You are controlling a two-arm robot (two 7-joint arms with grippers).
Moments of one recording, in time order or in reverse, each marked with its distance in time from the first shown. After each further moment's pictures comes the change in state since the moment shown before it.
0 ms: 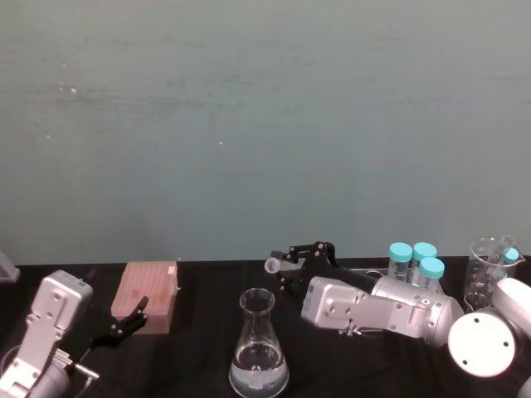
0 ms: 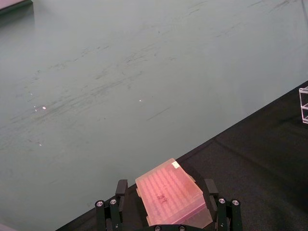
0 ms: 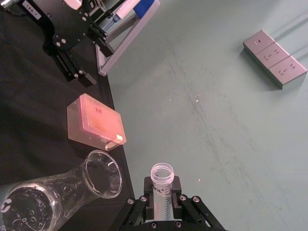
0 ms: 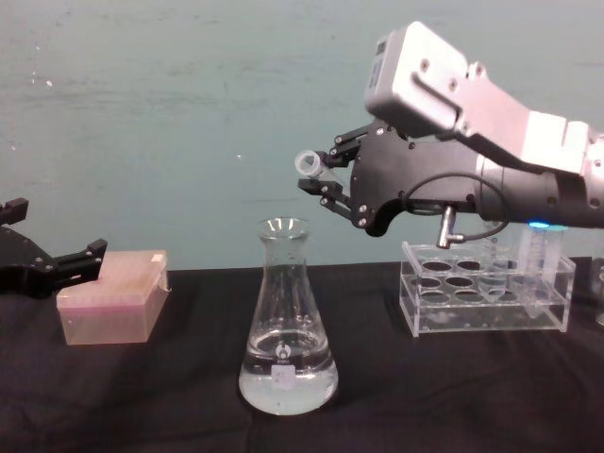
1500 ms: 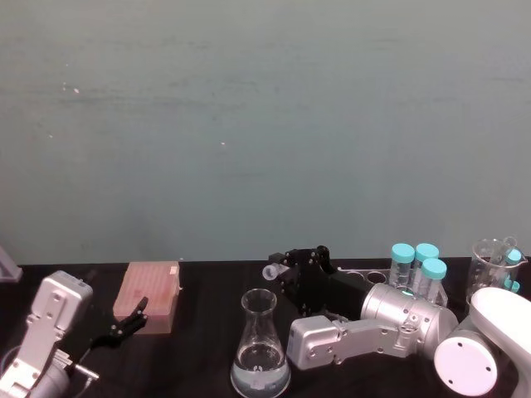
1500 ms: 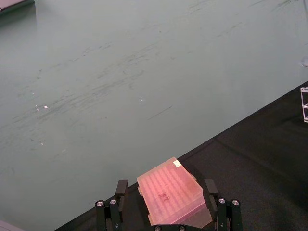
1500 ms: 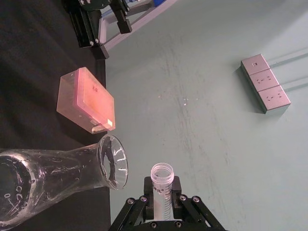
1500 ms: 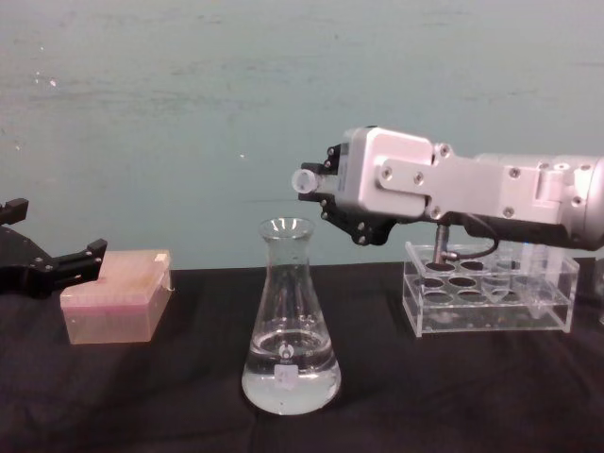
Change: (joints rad) left arm 0.000 0.000 0.000 0.000 0.000 0.000 0.000; right arm 0.014 -0.003 -0.061 0.038 -0.297 -0.037 -0.216
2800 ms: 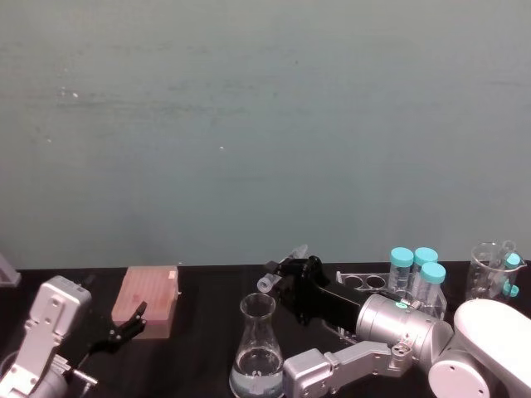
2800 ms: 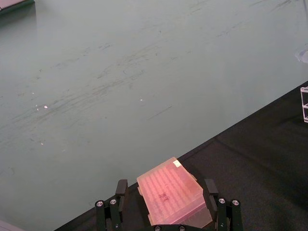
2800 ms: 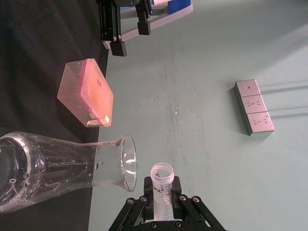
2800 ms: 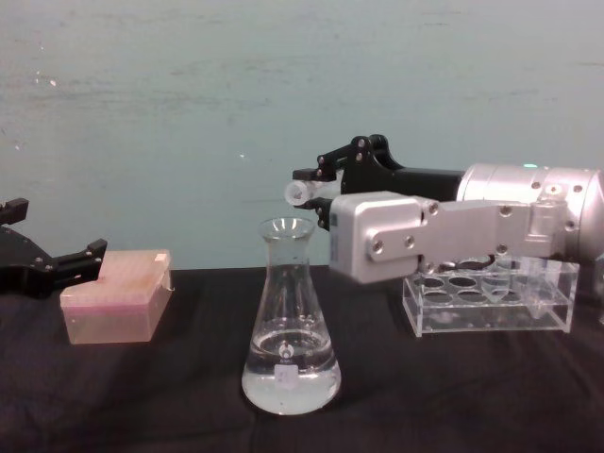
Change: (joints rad) left arm 0.000 0.000 0.000 0.000 0.000 0.000 0.000; right arm 0.019 0.020 -0.075 0.009 -0.182 -0.003 -0.155
